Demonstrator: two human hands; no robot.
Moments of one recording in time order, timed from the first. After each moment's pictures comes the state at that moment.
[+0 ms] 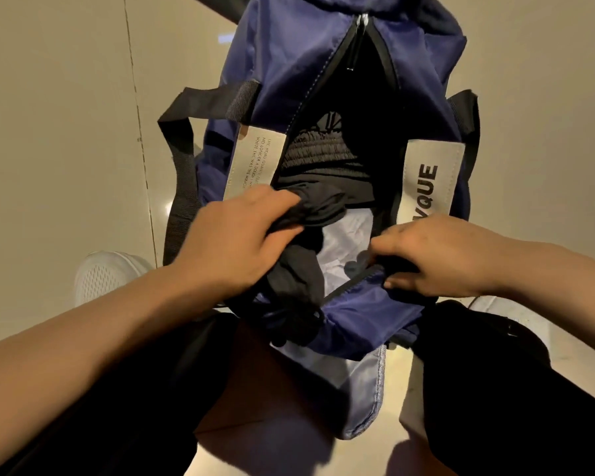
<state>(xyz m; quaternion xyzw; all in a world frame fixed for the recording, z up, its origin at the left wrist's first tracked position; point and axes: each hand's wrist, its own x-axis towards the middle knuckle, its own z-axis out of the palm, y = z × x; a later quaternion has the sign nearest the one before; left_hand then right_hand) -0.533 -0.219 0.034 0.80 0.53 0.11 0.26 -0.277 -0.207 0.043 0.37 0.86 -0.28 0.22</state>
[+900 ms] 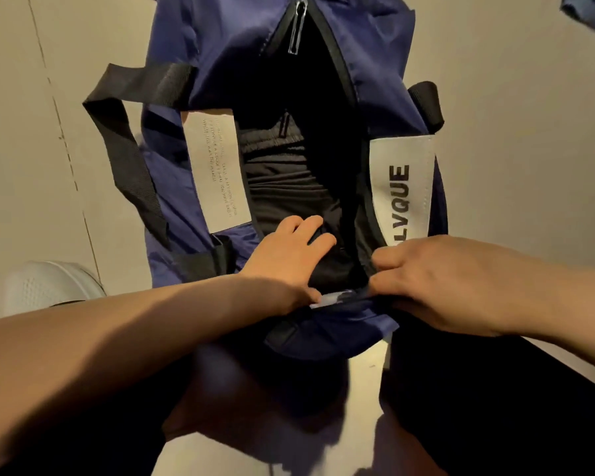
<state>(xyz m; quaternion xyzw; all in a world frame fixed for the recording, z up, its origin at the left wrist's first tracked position) -0.428 -0.246 -0.027 0.84 0.40 -0.14 0.34 -0.229 -0.259 0.074 0.33 0.86 -0.32 0.23</state>
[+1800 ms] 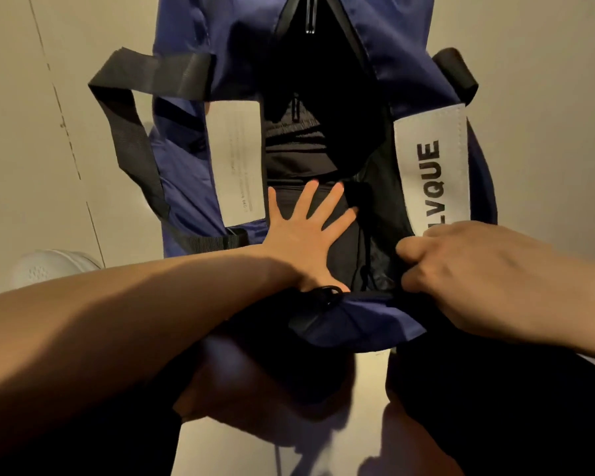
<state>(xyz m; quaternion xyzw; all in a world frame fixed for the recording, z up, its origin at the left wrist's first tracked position) -0.410 -0.238 -0.047 0.86 0.38 -0.25 0.25 -0.229 -0.267 0.083 0.32 0.88 -0.19 0.29</state>
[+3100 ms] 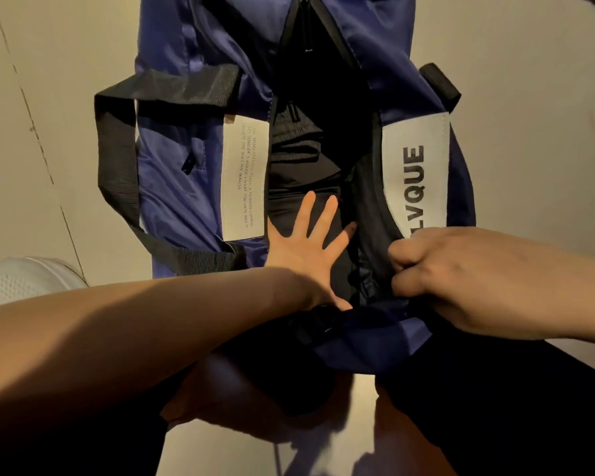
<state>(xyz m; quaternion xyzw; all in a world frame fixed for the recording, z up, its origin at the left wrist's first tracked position) -0.384 -0.264 -0.043 0.85 0.37 -0.31 0.24 -0.203 -0.277 0.086 0.32 0.89 -0.28 0.13</state>
